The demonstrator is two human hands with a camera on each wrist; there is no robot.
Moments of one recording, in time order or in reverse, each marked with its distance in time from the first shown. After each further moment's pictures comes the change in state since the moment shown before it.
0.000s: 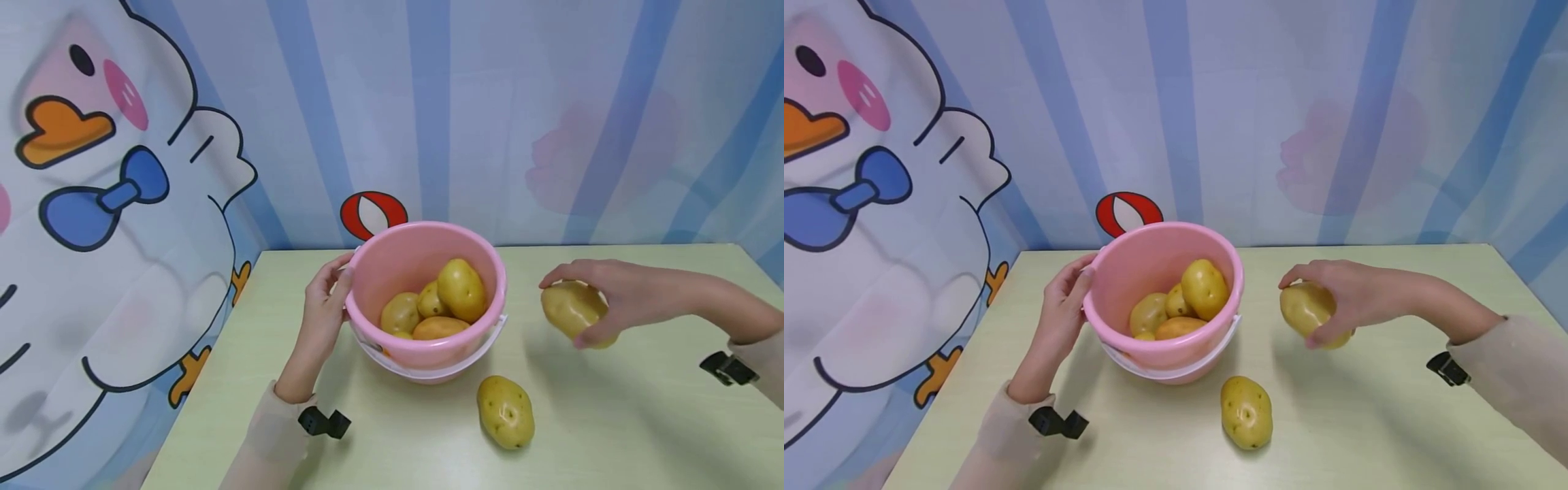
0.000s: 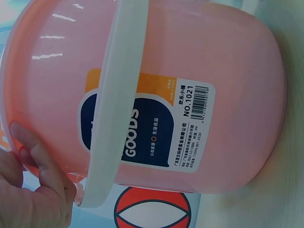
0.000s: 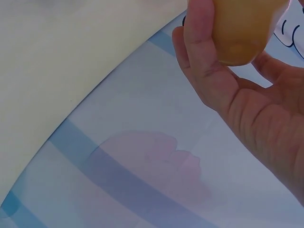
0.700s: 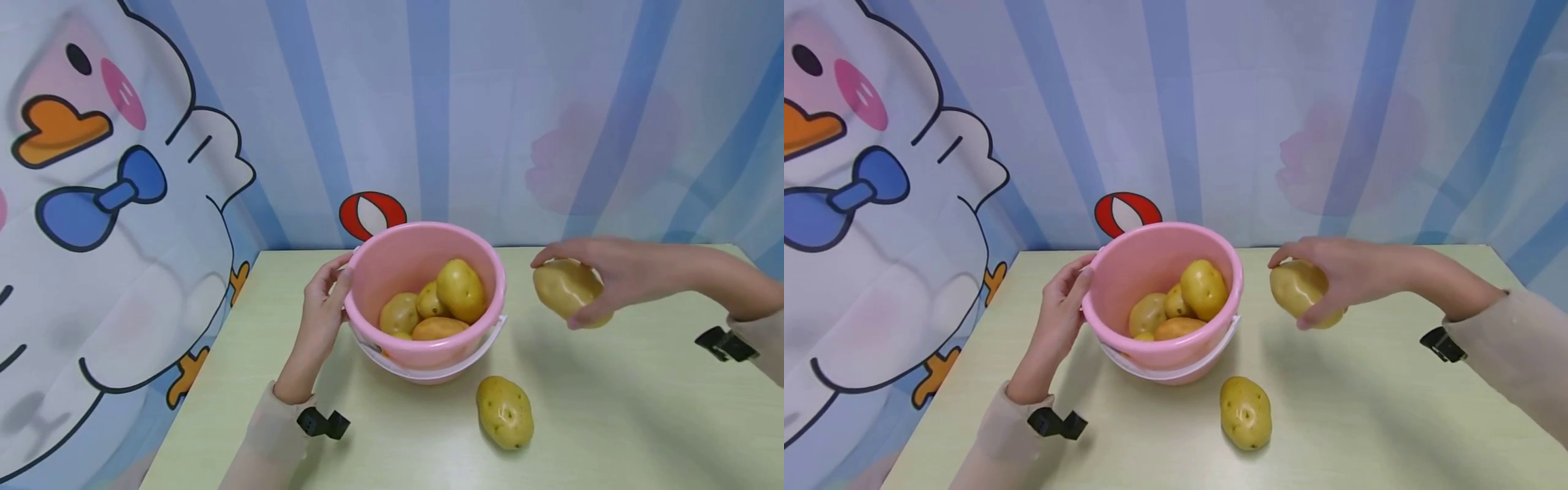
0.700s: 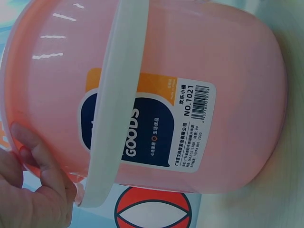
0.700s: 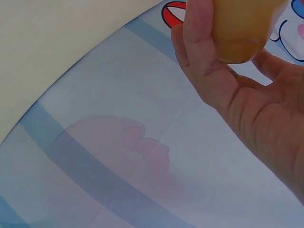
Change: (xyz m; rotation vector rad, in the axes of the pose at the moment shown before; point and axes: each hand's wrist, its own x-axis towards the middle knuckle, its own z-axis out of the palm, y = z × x) left_hand 0.000 0.000 0.000 0.008 0.003 -0.009; right_hand 0.007 -0.023 -0.026 -0.067 -0.008 -0.050
